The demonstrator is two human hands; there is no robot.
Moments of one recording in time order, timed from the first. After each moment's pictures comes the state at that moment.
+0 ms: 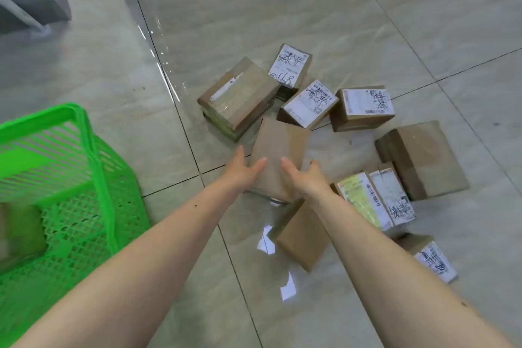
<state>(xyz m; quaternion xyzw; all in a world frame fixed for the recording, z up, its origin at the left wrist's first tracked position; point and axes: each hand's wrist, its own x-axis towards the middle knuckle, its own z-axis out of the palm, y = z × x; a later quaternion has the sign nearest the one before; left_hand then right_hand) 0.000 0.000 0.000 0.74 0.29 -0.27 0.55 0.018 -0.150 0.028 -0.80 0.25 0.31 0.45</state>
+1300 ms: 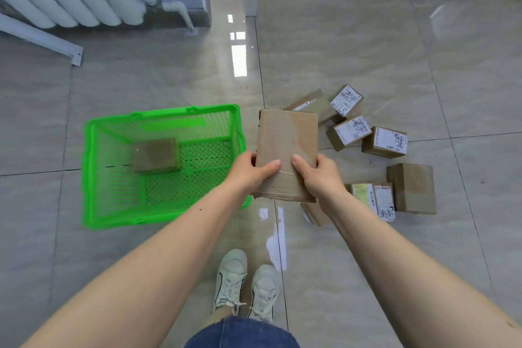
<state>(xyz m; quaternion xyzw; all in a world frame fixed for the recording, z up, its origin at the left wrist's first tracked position) -0.157 0.093 0.321 0.63 0.42 -0.13 0.64 -0.088 -0.039 0.330 -0.83 0.10 0.35 0.43</state>
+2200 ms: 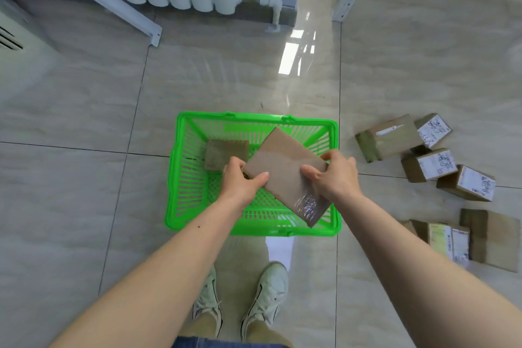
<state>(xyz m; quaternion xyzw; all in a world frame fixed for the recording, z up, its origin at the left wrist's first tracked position) -0.276 0.308 0.268 0.61 0.55 -0.04 0.57 -0.147 0.185 0.297 -0.92 -0.05 0.34 0.20</state>
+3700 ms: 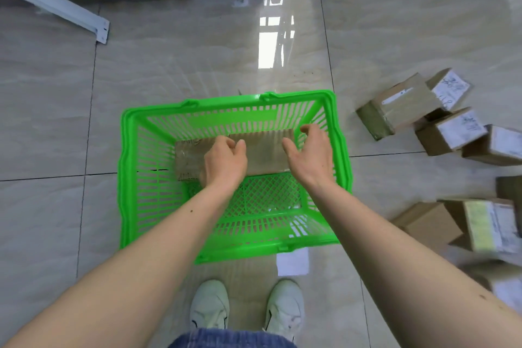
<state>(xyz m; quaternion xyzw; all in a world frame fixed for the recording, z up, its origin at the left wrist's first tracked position) -0.224 0.322 0.154 0.75 0.54 -0.08 0.38 -0.140 0.204 0.163 -0.93 -0.07 0.21 0.29</state>
